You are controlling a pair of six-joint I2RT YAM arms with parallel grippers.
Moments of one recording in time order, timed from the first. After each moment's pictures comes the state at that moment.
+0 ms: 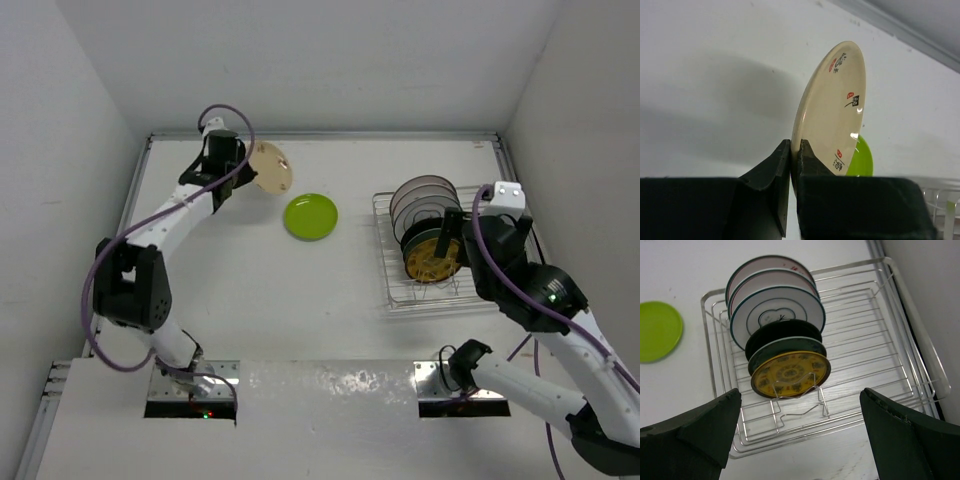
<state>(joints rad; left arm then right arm) -0.26 1.59 1.28 -0.22 -0.21 -0.57 0.65 0.75 1.12 -0.97 0.77 0.42</state>
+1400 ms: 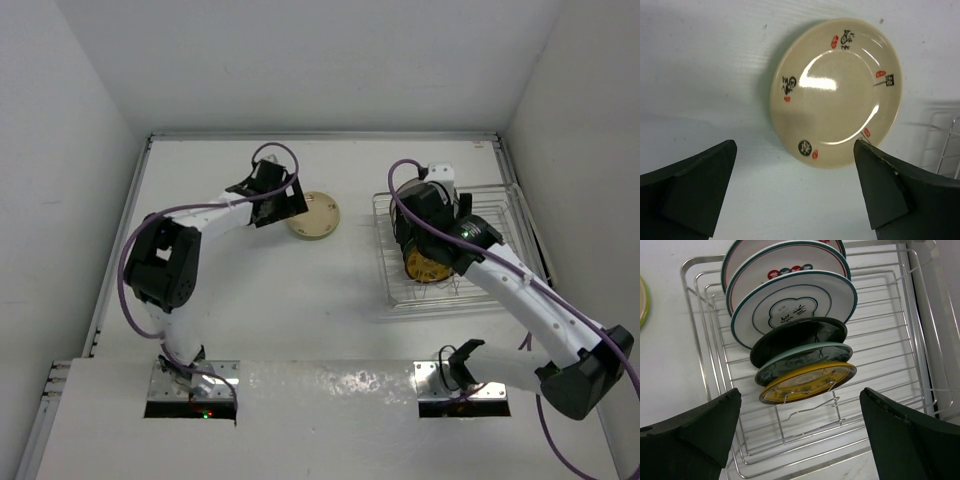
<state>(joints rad) -0.40 1.84 1.24 -0.27 -0.06 -0.67 0.63 1.15 1.12 -0.84 0.72 0.40</state>
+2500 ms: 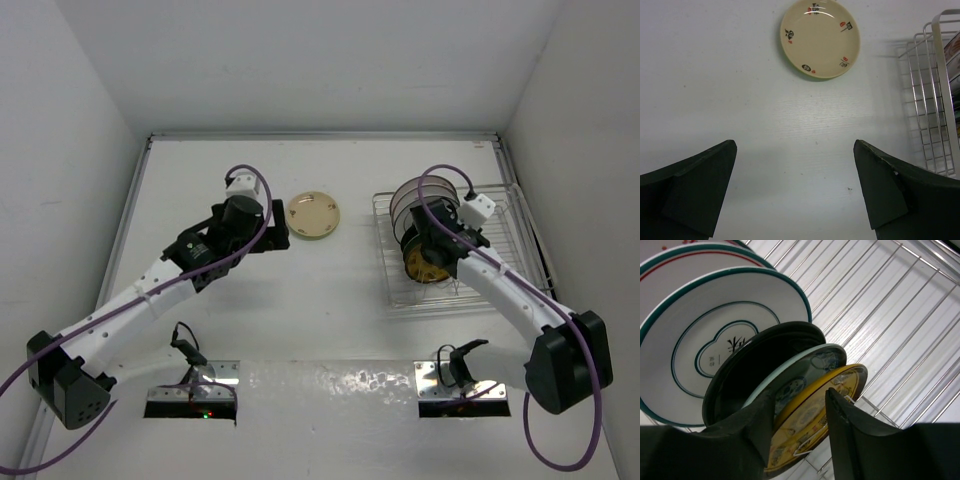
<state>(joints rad) -0.67 1.07 0.98 -0.57 -0.38 -0.54 0.39 1.21 0.79 -0.55 0.81 0.96</state>
